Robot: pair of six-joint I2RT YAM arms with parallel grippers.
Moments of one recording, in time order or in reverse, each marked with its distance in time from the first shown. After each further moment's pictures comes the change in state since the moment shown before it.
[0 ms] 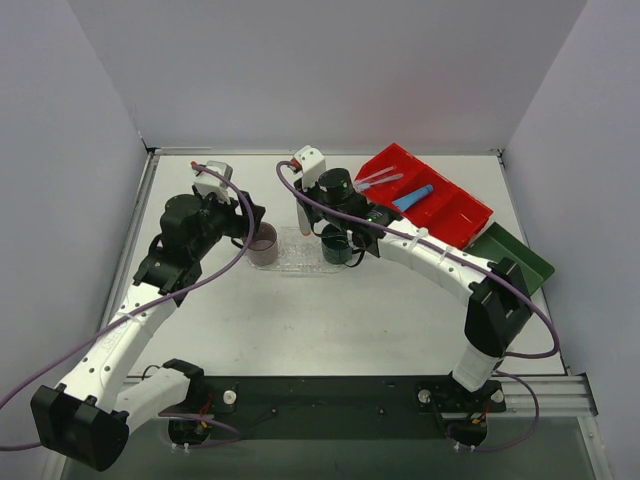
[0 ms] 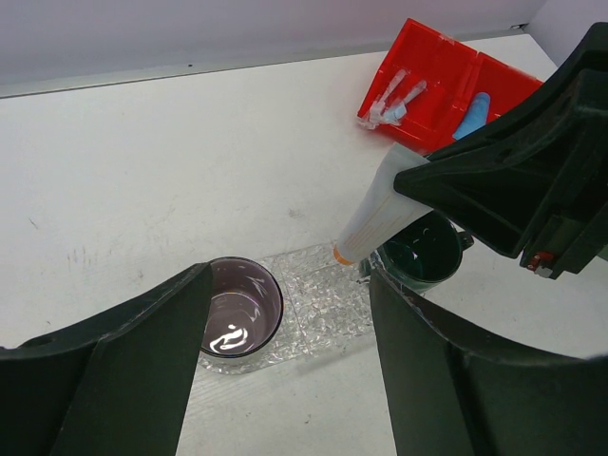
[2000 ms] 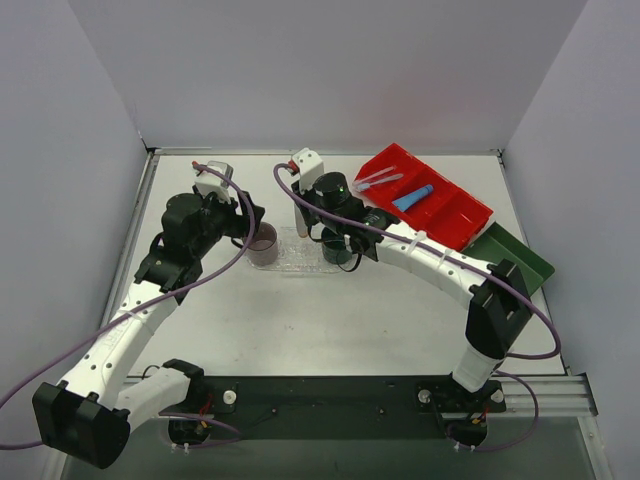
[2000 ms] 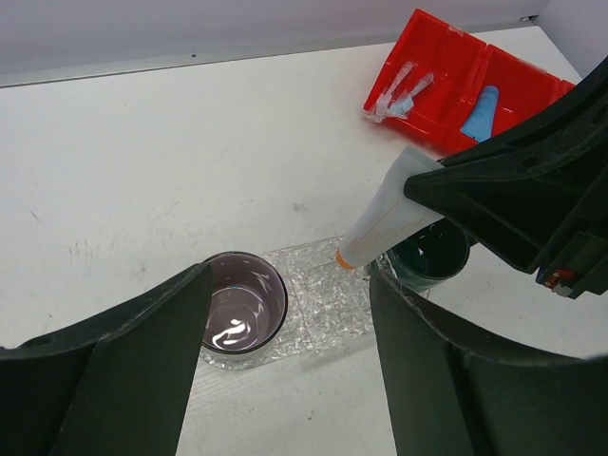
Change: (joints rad) left arm 0.008 0.014 0.000 -0.007 0.001 0.000; right arm 0.031 -0.007 -0.006 0.008 0.051 0.031
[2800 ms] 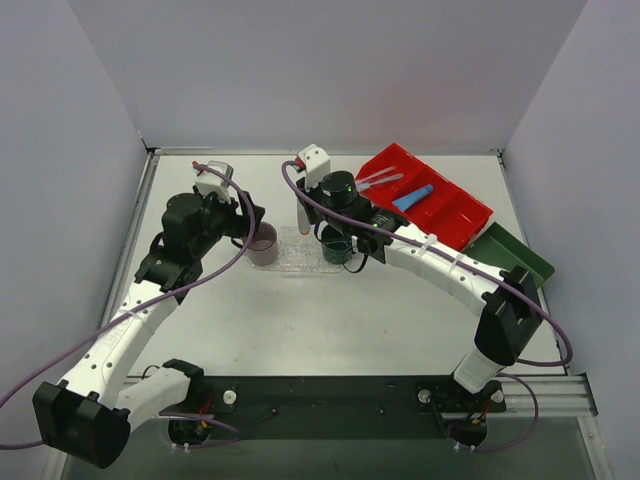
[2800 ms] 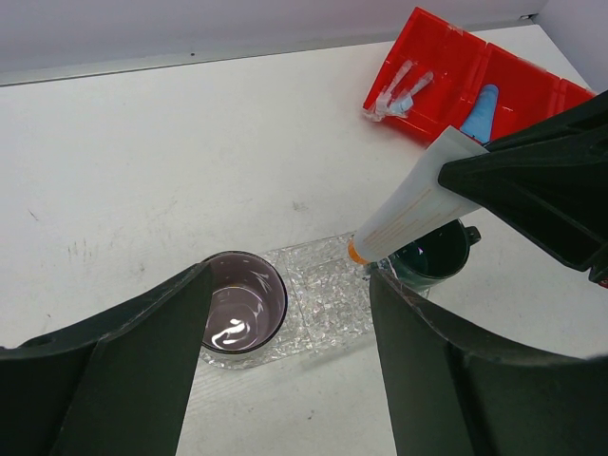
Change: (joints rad) left arm 0.002 0.003 0.000 0.000 0.004 0.000; right arm 0.002 -0.060 -0.016 -0.013 0.009 0.009
